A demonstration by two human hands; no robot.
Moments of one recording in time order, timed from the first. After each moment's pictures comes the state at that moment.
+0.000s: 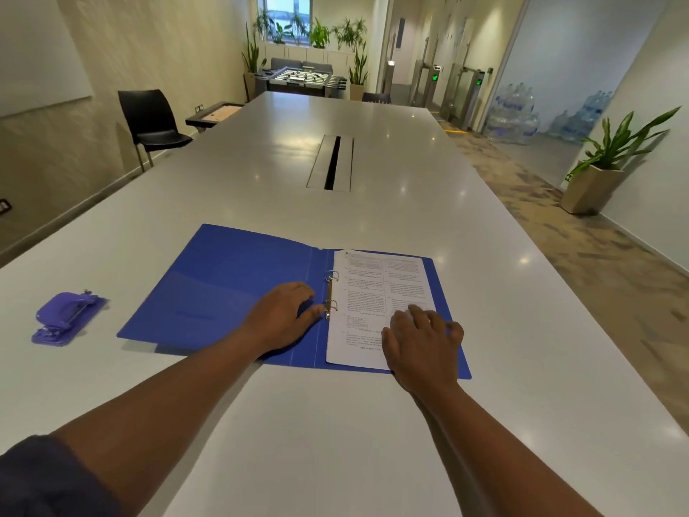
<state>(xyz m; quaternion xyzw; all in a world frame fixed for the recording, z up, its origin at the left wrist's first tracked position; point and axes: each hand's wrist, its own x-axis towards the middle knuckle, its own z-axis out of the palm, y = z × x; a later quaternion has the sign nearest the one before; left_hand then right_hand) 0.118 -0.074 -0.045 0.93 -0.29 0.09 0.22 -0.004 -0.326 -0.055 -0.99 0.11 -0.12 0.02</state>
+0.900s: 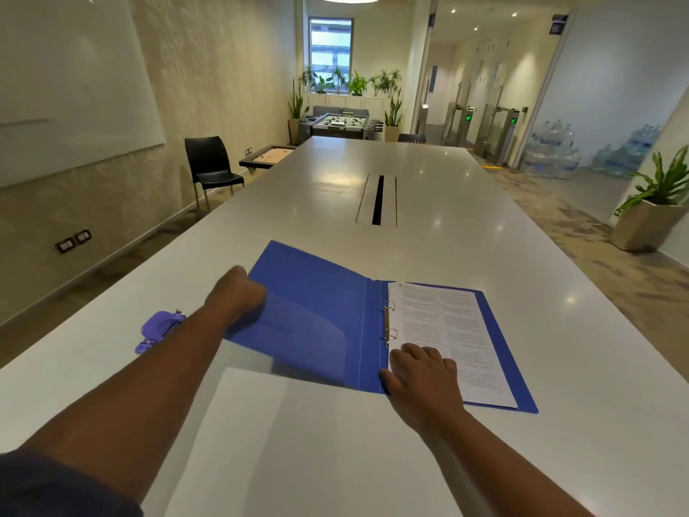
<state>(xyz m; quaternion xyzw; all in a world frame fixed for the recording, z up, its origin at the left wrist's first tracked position) 0.142 0.079 0.056 0.93 0.12 0.00 0.34 -0.002 -0.234 -0.037 -0.99 0.02 -0.05 0.09</state>
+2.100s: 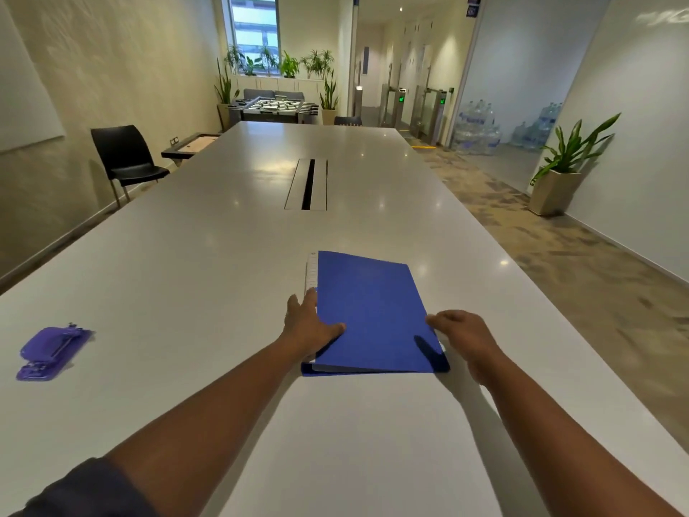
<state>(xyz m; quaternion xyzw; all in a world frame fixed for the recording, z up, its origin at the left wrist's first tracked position) 0.085 -0.147 -0.022 0.90 -0.09 -0.12 0.41 -0.039 -0.408 0.008 -0.77 0.29 -0.07 0.56</state>
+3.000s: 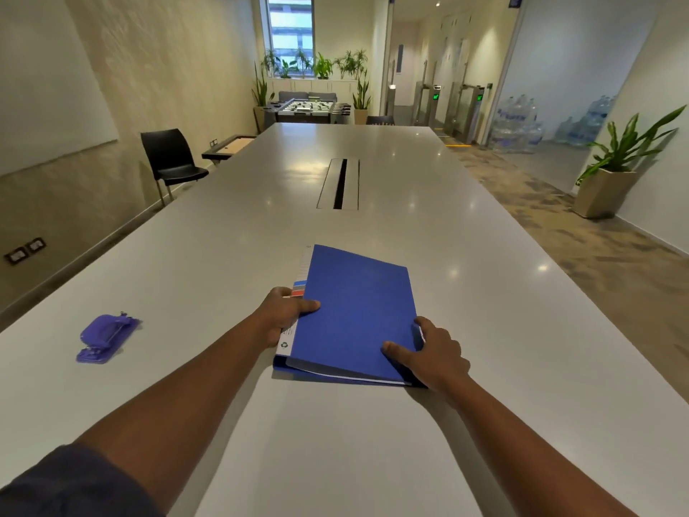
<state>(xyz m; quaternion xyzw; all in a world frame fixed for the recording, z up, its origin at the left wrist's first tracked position) 0.108 -0.066 0.010 0.72 0.10 -0.20 0.66 -0.013 -0.326 -0.032 -0.92 0.21 0.01 0.33</state>
